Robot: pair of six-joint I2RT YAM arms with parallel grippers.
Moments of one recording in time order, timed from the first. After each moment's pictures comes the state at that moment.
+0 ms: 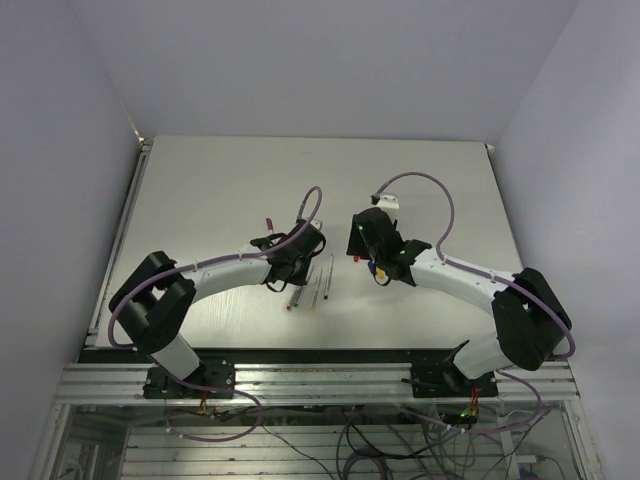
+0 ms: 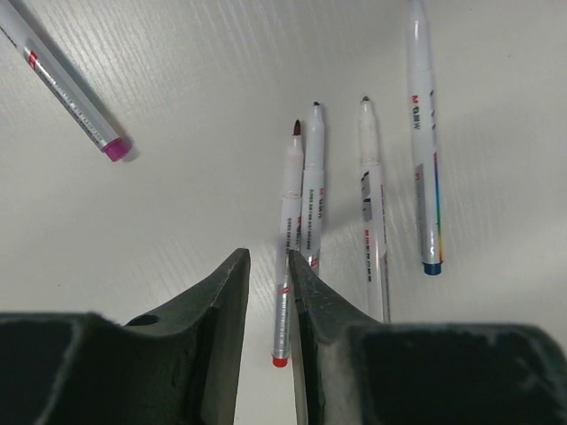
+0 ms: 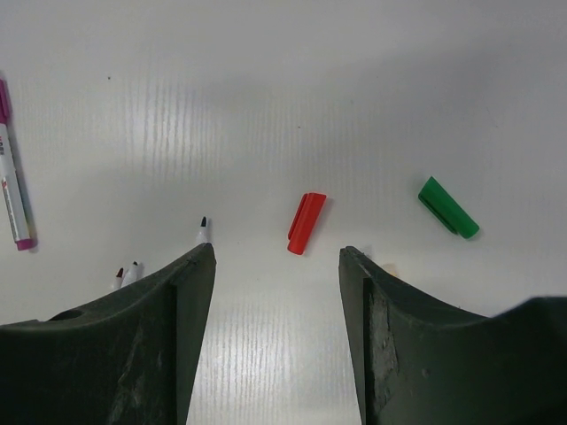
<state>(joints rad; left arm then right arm) -0.84 1.60 0.96 -0.38 -0.25 -0.43 0.71 1.47 0.85 -0.12 0.43 0.59</state>
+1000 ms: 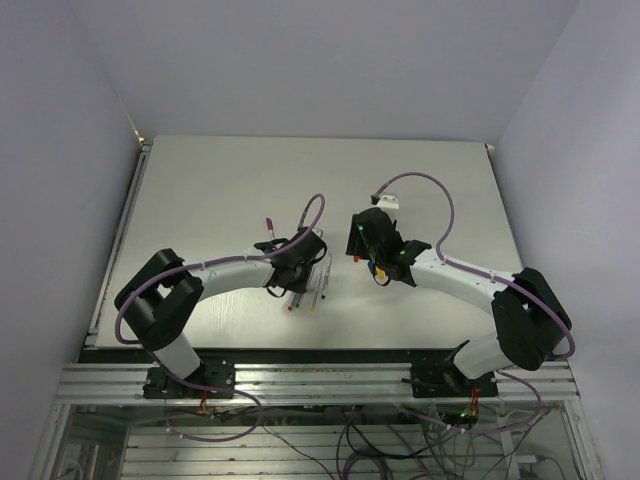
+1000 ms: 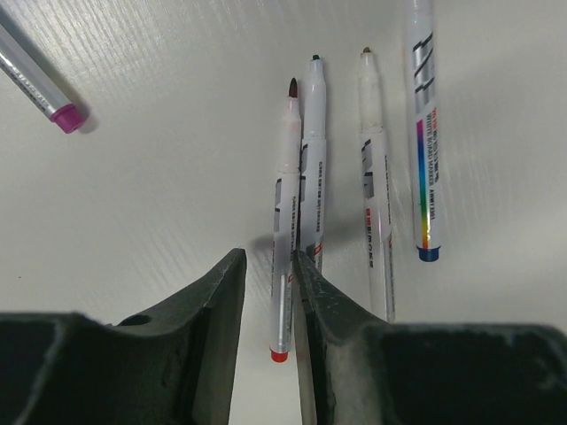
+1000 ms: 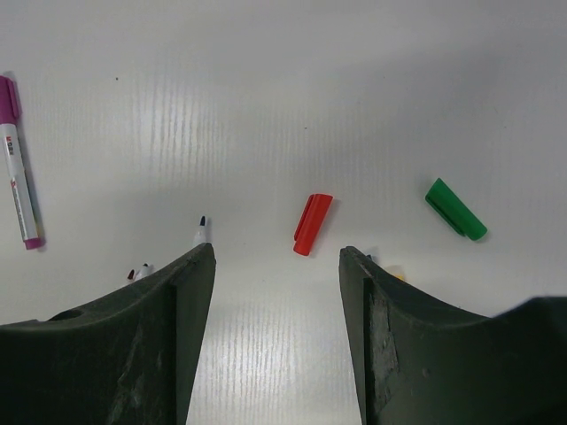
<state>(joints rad) -0.85 1.63 0.93 -0.39 -0.22 -0.45 0.71 1.47 0.85 -0.10 0.42 0.59</state>
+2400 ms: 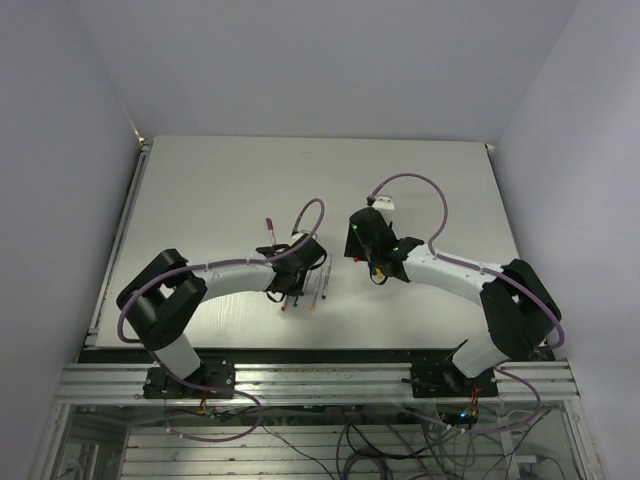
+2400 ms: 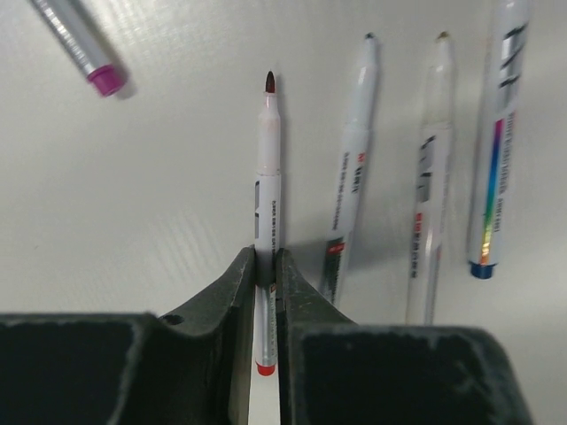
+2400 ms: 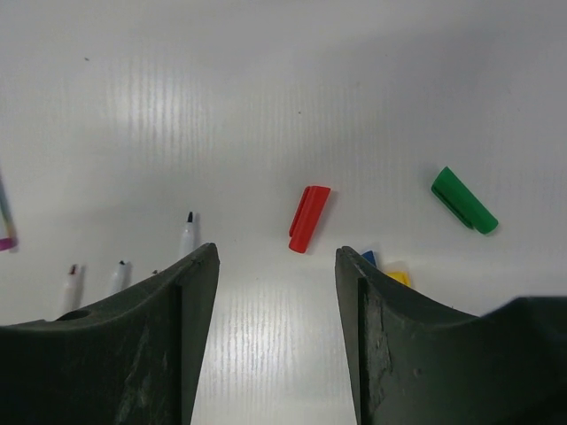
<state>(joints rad) -0.87 1.65 0.90 -0.39 -0.31 -0.51 0.71 1.52 0.87 -0.12 0.41 0.61</state>
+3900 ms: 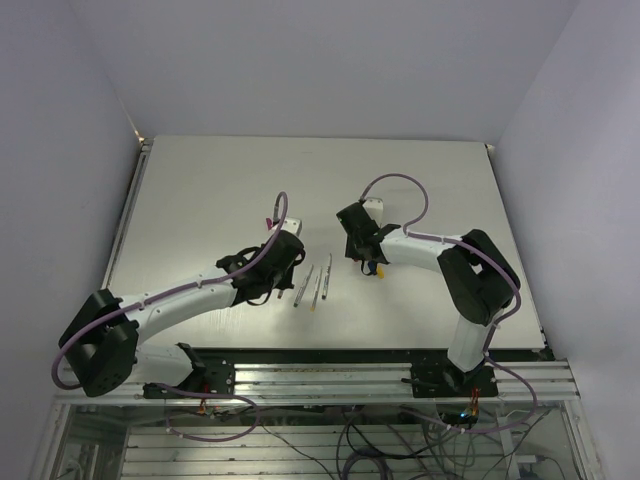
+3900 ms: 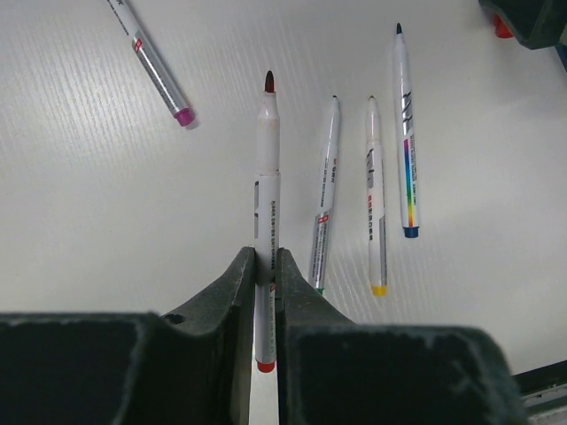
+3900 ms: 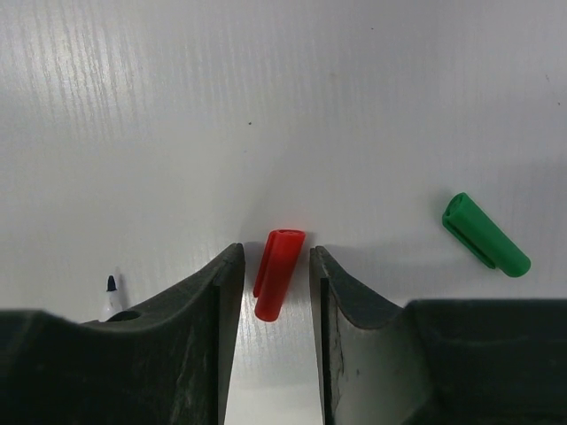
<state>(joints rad) -0.87 1.29 0.79 -0.35 -0.36 -0.50 0.66 1.82 1.04 -0.23 0.41 0.64</state>
